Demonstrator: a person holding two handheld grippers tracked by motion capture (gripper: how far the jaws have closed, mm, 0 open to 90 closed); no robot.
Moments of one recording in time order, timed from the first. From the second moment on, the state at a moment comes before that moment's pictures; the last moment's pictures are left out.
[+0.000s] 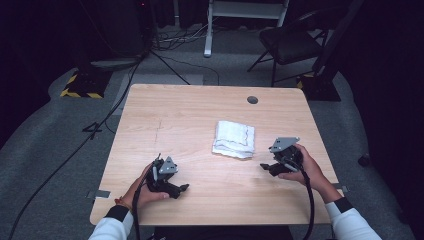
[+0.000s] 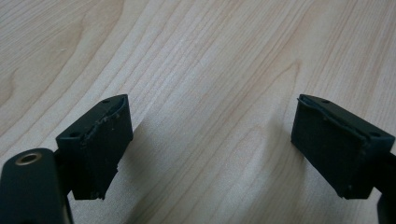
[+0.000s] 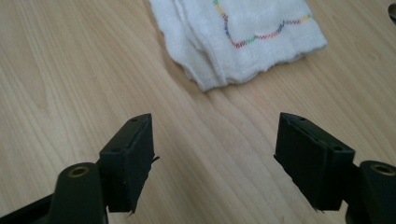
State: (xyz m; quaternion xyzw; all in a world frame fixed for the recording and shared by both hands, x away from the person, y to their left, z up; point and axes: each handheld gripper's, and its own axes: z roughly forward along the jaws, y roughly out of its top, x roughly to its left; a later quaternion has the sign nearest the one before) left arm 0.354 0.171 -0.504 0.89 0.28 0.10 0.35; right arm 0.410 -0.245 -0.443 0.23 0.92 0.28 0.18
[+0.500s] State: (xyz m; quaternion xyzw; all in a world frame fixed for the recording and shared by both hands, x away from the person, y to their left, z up) left arm 0.353 0.170 -0.504 0.89 0.28 0.11 0.35; right arm 0.376 -0.286 -0.450 0.25 0.91 0.27 0.20
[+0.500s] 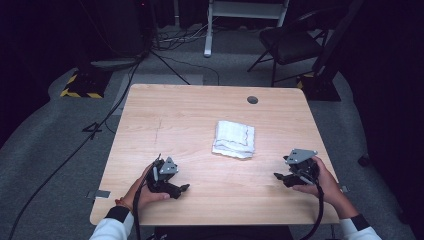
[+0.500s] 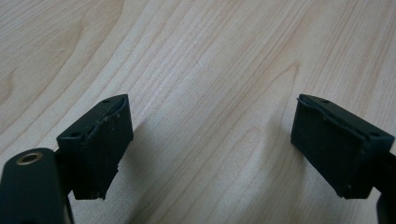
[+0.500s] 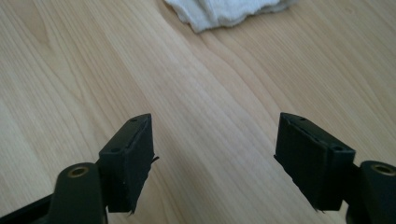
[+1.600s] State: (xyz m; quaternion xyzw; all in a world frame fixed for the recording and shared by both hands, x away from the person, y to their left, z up) left arm 0.352 0.169 -0.504 0.88 0.28 0.11 0.35; right arm 0.350 -0.367 -0.503 0.36 0.84 0.37 0.16
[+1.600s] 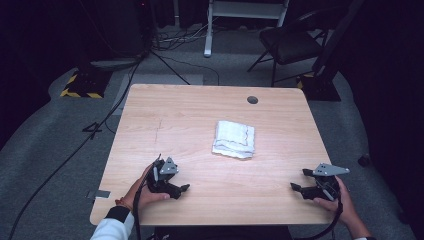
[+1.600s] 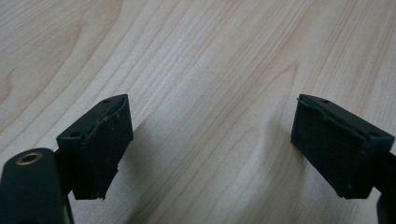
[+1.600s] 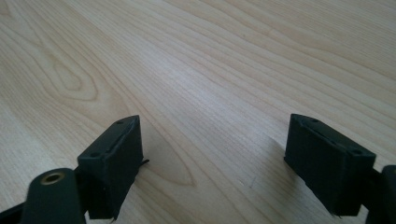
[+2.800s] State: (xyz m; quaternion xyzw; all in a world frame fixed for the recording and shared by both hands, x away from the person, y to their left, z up) left arm 0.353 0.168 -0.504 0.88 0.29 0.11 0.35; right arm 0.350 -0.366 -0.504 0.38 0.83 0.36 0.17
